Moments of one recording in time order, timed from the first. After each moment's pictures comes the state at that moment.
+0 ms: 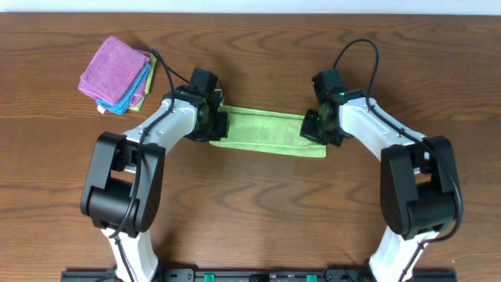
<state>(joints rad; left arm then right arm) -0.30 1.98 1.24 -0.61 0.24 -0.28 0.25 1.95 1.25 -0.73 -0.08 0.62</state>
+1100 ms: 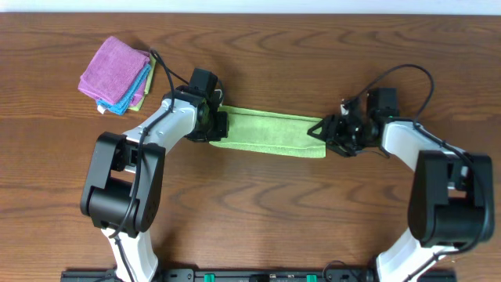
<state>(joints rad) -0.30 1.98 1.24 -0.61 0.24 -0.31 -0.02 1.88 0.96 -0.37 -0.70 0.44</state>
